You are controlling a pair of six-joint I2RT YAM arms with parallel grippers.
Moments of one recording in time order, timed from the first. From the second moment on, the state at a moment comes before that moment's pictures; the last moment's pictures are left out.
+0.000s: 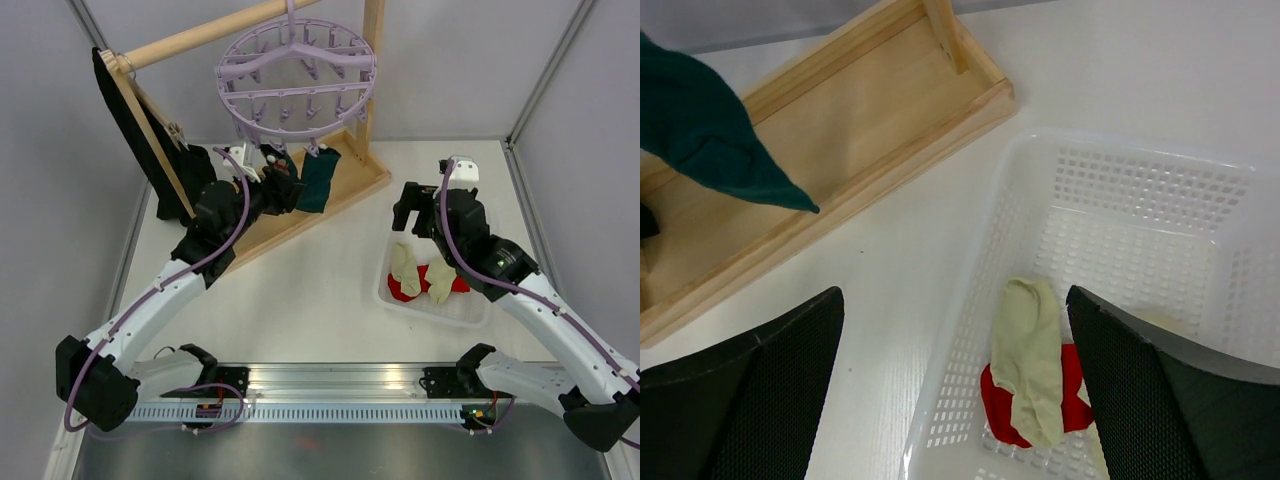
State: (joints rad) left arm -0.52 1.13 0.94 0.16 0.03 -0.46; right arm 0.64 1.00 1.12 -0.54 0.47 0.44
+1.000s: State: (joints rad) left arm -0.52 0.92 0.89 0.02 0.11 -0.46; right arm 0.33 1.45 0.83 -0.26 0.24 0.52
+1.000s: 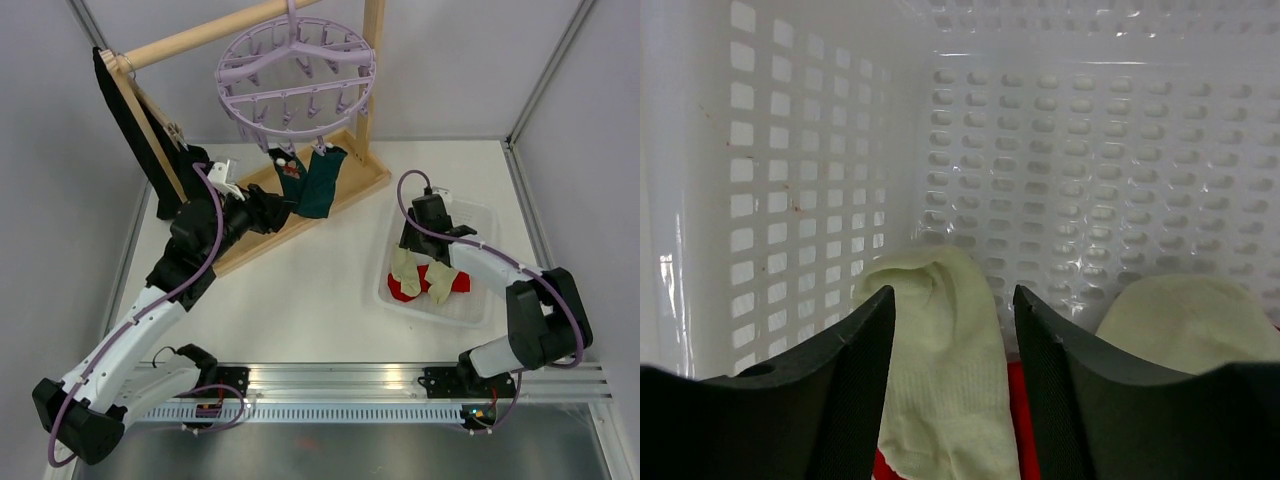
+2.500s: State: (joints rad) left arm -0.59 0.98 0.88 0.05 0.29 -0.46; right arm 0.32 1.27 0.93 -0.32 0.28 0.48
